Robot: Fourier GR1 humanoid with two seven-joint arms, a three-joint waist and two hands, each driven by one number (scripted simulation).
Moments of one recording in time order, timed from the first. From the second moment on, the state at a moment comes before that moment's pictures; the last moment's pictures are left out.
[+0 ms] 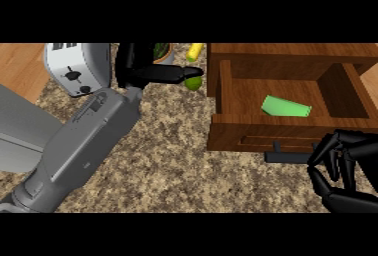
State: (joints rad) left arm -0.90 0.26 -0.43 -1.00 0.81 0.42 -0.36; right arm -0.03 -0.27 -0.07 -2.08 -0.11 0.39 0.13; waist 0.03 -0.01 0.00
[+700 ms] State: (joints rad) left arm -0.45 0.50 -0.34 -1.42 0.85 0.31 -0.33; right arm -0.07 -0.34 0.09 -1.93 0.33 0.36 -0.01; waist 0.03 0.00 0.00
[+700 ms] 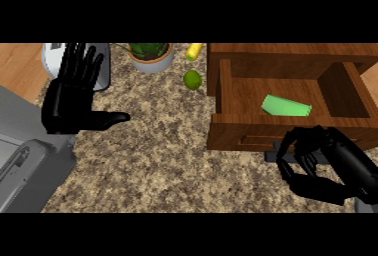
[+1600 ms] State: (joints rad) left arm -0.16 0.56 -0.15 -1.45 0.84 0.04 -0.38; right arm -0.34 -0.25 0.22 -1.24 0.78 0.12 -0.23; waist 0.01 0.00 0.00
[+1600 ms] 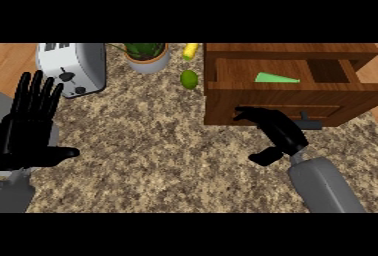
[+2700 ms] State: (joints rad) left arm -0.11 0.52 -0.04 -1.41 0.80 -0.13 -0.37; right arm -0.88 -0.27 -0.01 -0.36 0.78 0.06 -0.62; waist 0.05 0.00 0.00
